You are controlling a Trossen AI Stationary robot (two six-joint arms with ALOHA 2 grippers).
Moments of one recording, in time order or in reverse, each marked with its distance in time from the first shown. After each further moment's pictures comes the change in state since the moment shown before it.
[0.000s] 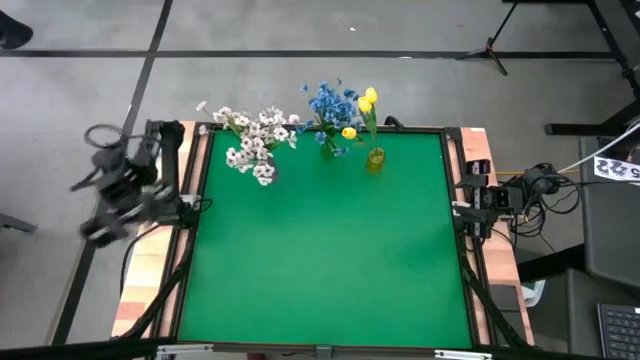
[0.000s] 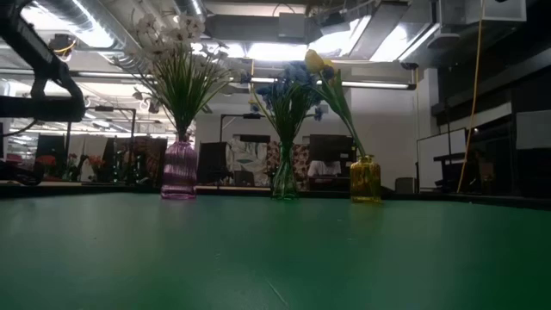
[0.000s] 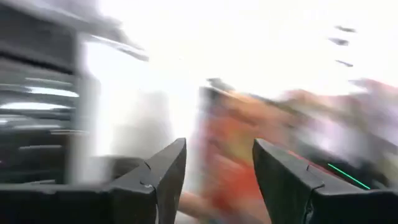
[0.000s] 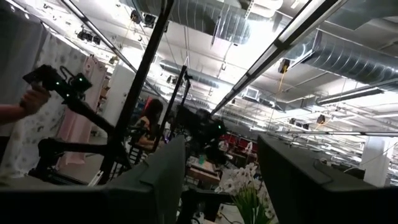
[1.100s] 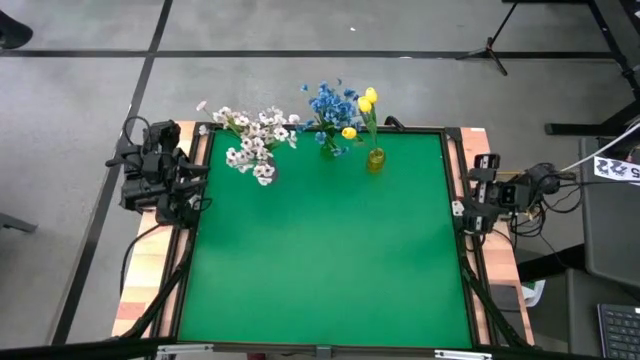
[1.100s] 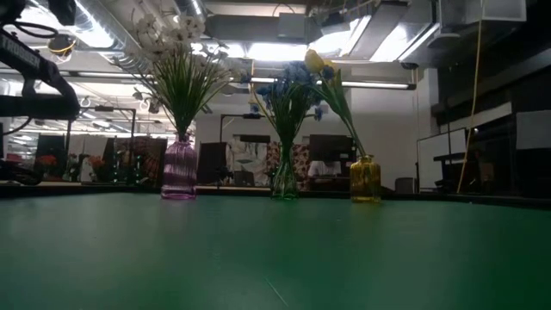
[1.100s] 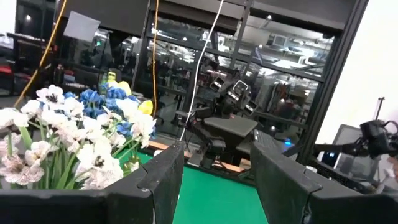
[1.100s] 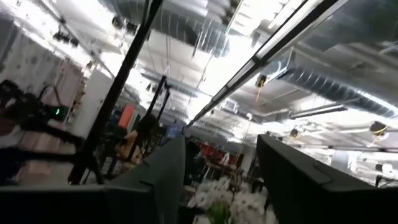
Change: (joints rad) left arm 0.049 0.015 -0.273 1.113 -0.932 0.916; right arm 0.000 0.000 0.011 0.076 0.045 -0.105
